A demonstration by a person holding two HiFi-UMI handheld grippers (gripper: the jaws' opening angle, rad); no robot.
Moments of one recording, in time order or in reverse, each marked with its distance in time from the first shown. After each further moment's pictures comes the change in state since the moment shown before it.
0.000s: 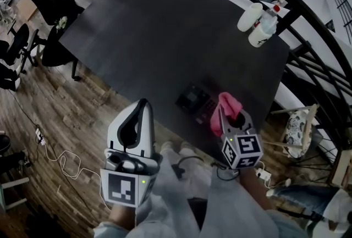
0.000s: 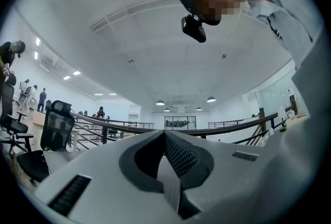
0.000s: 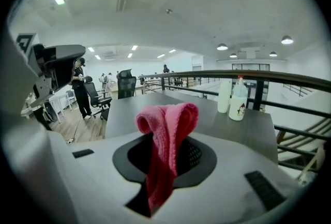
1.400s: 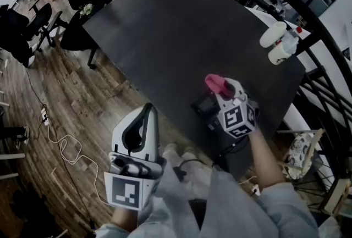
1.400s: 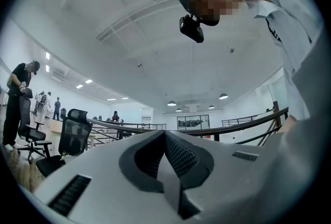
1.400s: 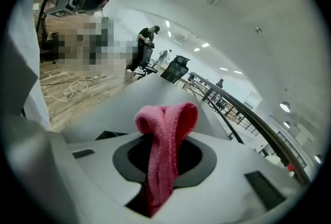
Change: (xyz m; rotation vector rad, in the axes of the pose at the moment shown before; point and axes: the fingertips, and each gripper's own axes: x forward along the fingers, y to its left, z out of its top) left arm -0.033 0.023 0.014 0.037 -0.012 0.151; right arm 0.121 0.054 0.036 -0.846 0.007 0.289
